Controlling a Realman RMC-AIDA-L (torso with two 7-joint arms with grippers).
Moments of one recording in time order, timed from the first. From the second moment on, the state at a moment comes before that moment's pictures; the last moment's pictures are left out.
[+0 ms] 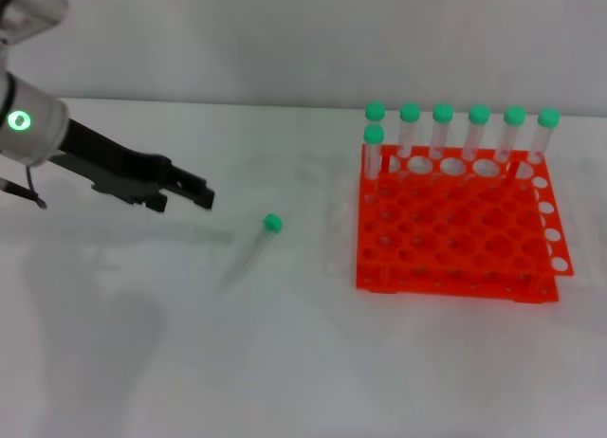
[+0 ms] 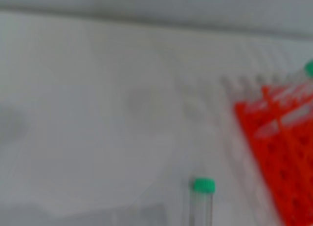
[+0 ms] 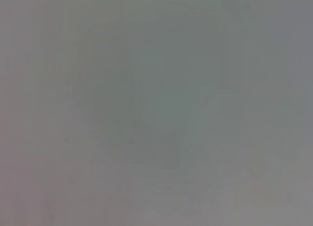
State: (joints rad) left arm -1.18 -1.90 2.85 -0.59 0.31 1.51 -2.21; right arm 0.50 2.02 -0.81 -0.07 2.62 0.98 -2.81
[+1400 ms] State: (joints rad) left arm -1.34 -2.07 2.85 -0.31 0.79 1.11 -2.43; right arm 0.50 2.02 -0.81 -0.06 2.62 0.98 -2.81
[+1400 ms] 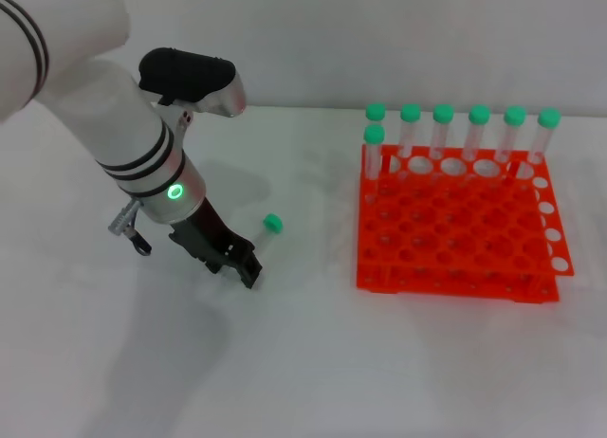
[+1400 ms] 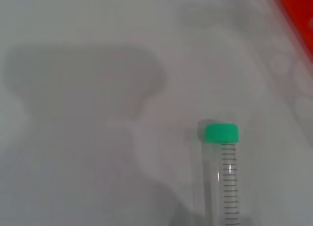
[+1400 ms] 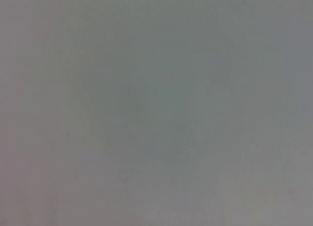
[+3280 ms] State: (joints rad) left arm -0.76 -2.09 2.84 0.15 -1.03 1.19 -0.57; right arm 0.43 2.00 -0.94 -0.22 2.54 1.05 -2.42
